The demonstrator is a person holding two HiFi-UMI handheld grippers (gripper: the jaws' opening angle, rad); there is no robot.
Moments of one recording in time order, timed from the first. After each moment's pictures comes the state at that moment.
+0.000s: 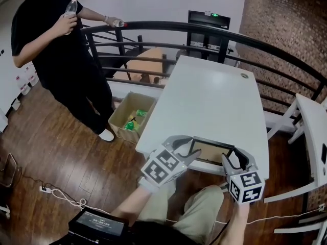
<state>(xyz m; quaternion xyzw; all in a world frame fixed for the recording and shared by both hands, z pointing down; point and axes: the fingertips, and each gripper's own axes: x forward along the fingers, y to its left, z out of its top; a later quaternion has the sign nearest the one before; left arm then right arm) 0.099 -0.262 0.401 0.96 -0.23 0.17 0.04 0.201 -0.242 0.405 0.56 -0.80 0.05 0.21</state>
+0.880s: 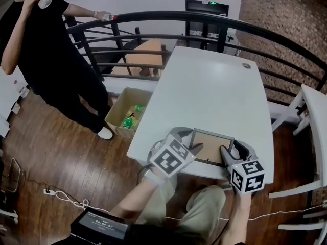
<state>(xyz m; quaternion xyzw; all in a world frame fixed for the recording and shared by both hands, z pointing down) 0.132 -0.332 0.448 0.93 -0.24 0.28 0.04 0.230 -0.306 0.447 0.56 -0.79 0.12 0.21</state>
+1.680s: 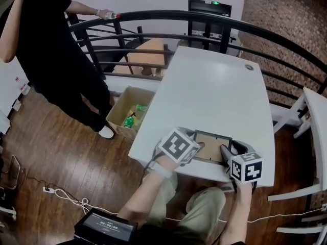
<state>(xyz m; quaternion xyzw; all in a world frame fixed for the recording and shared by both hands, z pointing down) 0.139 -0.343 0.482 0.91 -0.22 0.32 0.17 0.233 -0.327 0.477 0.55 -0.77 0.19 0.26</state>
